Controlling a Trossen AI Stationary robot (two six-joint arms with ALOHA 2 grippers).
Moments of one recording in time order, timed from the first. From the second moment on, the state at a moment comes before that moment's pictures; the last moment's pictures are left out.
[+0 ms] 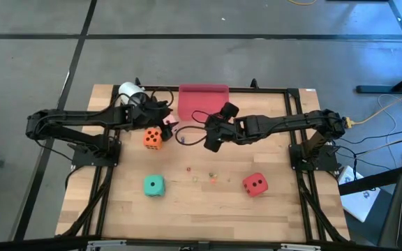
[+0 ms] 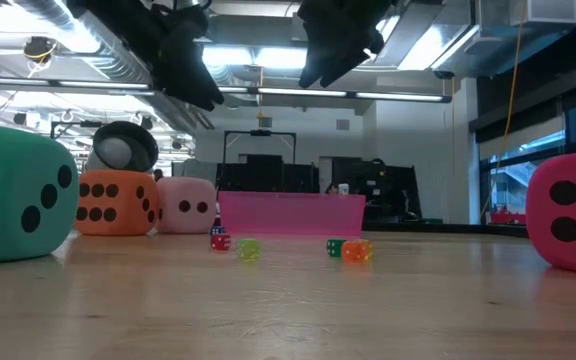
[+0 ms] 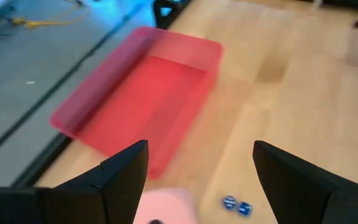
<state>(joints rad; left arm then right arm) 0.13 1.05 0.81 -0.32 -0.29 -0.09 0.10 1.73 1.53 -0.77 0.63 0.24</state>
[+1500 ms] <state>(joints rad) 0.32 1.05 0.81 -0.47 -0.30 -0.03 0.10 1.73 1.53 -0.76 0.62 0.22</state>
